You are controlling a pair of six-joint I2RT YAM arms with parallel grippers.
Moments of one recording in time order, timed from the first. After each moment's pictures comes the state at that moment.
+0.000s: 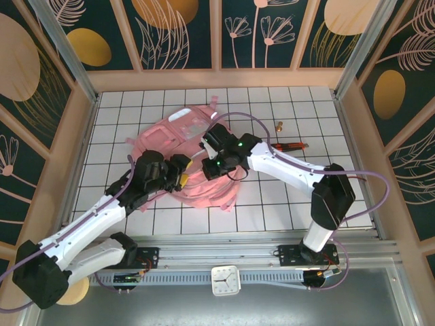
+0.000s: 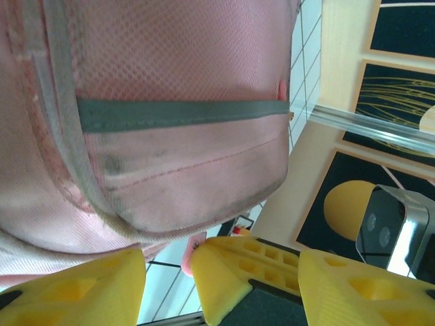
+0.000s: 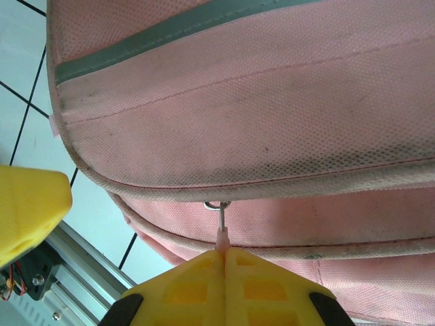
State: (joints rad) left arm -0.63 0.97 0.66 -0.26 0.14 -1.66; right arm 0.89 1.70 1.43 -0.79 -0.21 0.41
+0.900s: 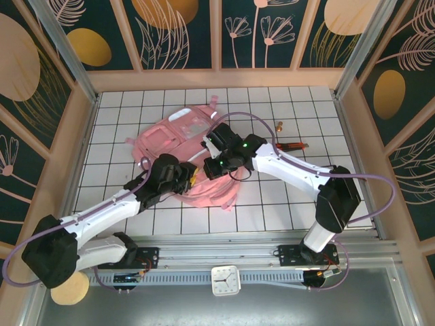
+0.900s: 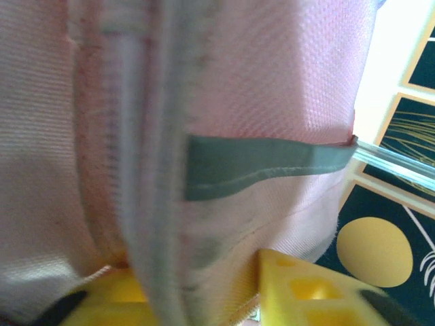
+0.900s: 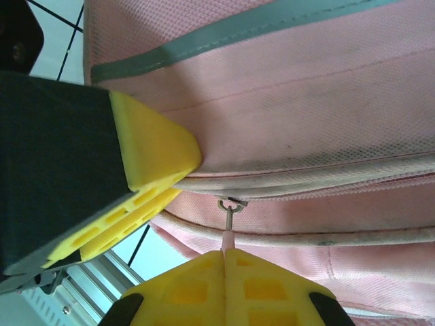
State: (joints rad) left arm -0.68 1.15 0.60 -0.09 0.06 -1.78; right arm 0.89 1.66 1.39 -0.76 -0.23 0.40
